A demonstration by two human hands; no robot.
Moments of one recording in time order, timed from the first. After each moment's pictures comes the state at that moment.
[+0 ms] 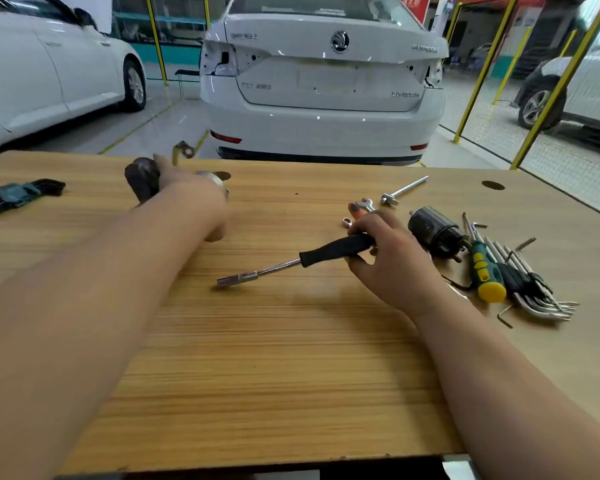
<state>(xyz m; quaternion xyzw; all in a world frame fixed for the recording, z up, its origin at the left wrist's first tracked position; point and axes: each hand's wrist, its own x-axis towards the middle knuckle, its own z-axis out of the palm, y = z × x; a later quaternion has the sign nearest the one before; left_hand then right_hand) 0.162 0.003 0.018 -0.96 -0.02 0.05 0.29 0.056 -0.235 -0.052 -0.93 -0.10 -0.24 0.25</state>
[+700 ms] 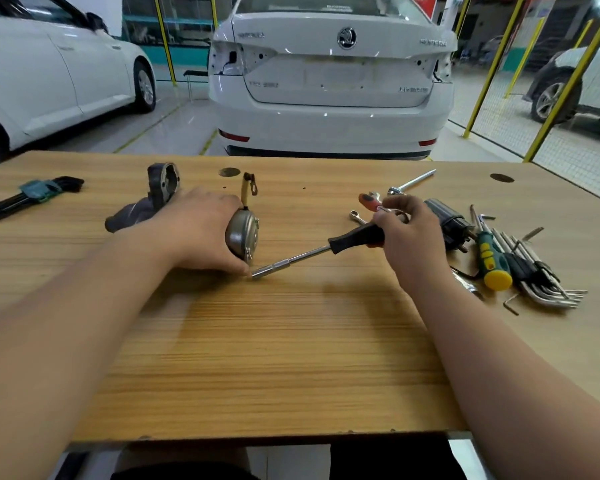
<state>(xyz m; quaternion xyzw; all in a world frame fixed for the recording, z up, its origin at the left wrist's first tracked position) 0.121 0.046 -0.010 -0.97 0.23 -0.06 0.03 0.059 -0.220 -0.040 -0.73 0.10 -0.23 0.63</state>
